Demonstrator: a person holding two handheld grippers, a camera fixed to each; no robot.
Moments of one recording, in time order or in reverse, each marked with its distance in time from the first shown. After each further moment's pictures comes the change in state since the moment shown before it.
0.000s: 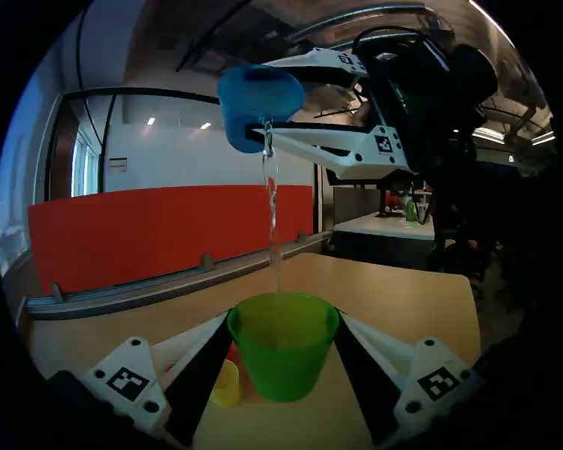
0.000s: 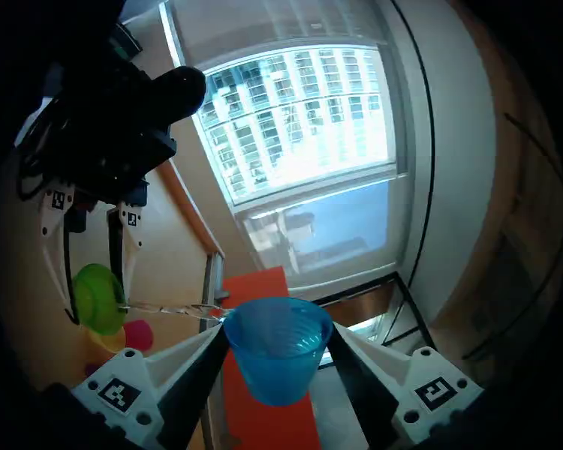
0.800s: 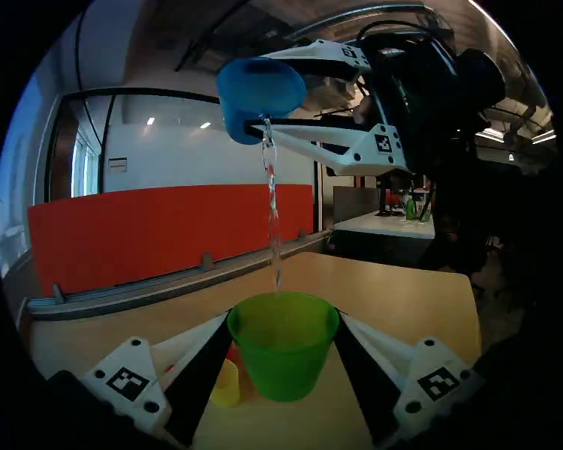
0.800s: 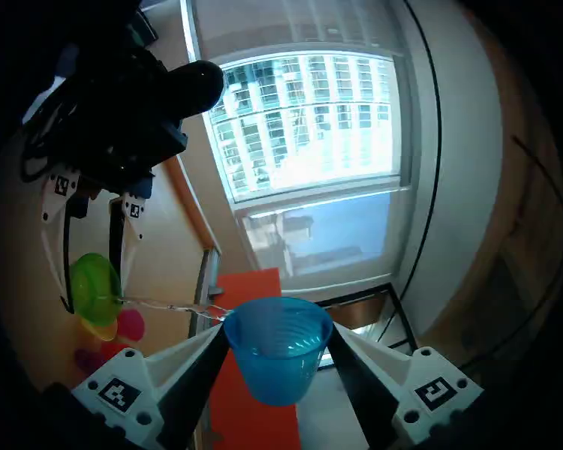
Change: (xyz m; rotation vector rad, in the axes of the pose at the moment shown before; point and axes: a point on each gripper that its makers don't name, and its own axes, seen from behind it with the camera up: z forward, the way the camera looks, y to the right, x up) left arm 0.001 0.001 0.000 0.001 -0.004 0.004; right arm 0.007 0.002 -0.001 -0.011 0.004 -0.090
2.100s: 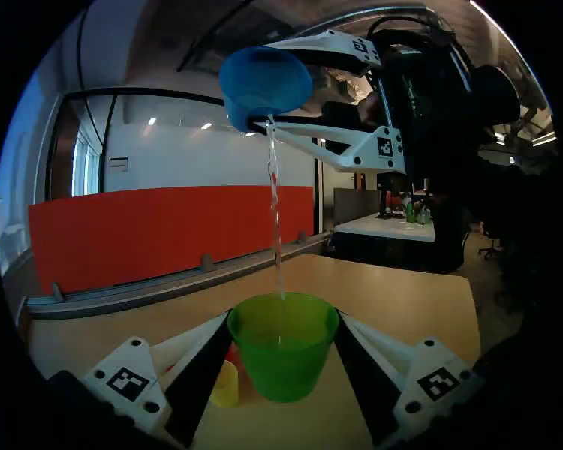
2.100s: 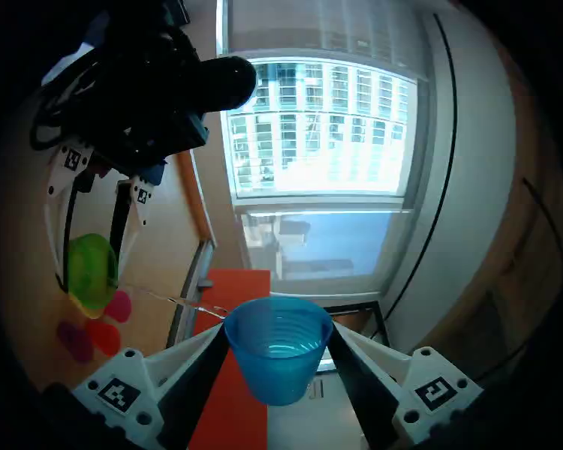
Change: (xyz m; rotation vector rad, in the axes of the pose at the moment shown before) left arm 0.001 -0.001 0.000 0.002 0.007 -0.008; right arm 0.013 0.004 0.001 -0.016 0.006 -0.159
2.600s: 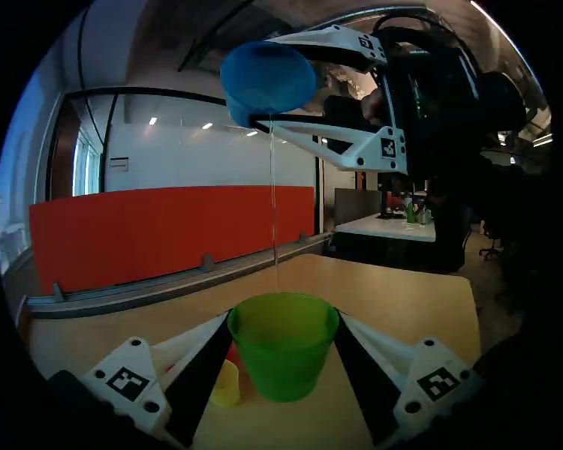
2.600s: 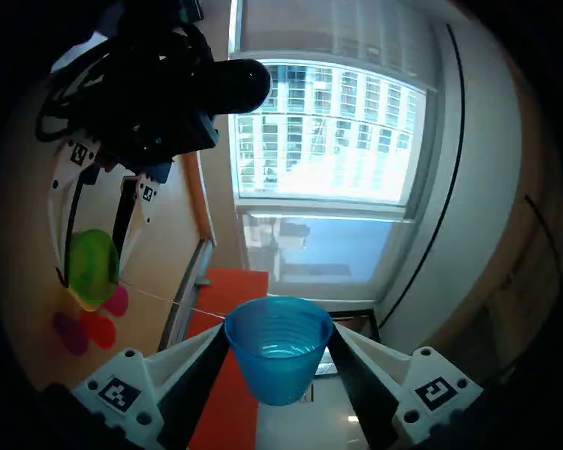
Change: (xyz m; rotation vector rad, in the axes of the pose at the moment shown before) left arm 0.001 -0.001 0.000 0.004 0.000 -0.002; right arm 0.007 0.001 -0.001 0.001 0.007 -0.059
